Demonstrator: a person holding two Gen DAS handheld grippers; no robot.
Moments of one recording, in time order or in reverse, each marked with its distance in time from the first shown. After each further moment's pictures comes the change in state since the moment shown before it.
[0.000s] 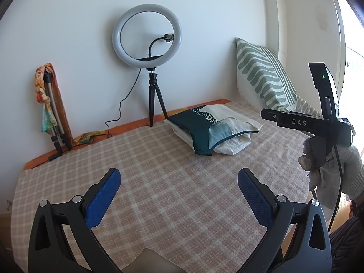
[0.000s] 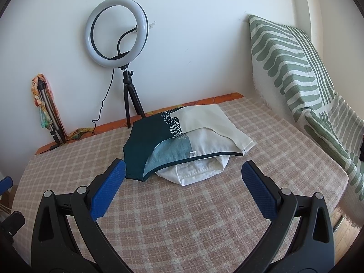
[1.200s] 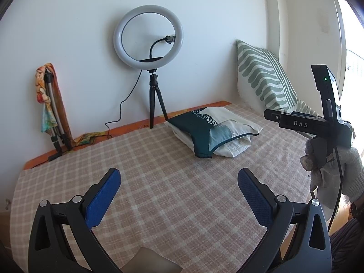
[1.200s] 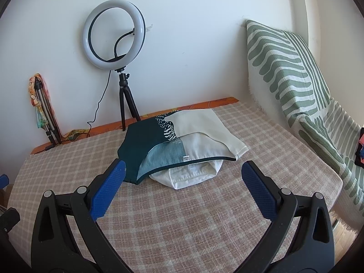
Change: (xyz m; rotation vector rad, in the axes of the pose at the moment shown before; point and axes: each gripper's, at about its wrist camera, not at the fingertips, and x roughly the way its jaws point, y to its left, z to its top) left arm -0.001 0.000 0.003 -0.011 -0.005 0.003; right arm -0.002 -0.006 0.004 -0.021 -0.016 -0.023
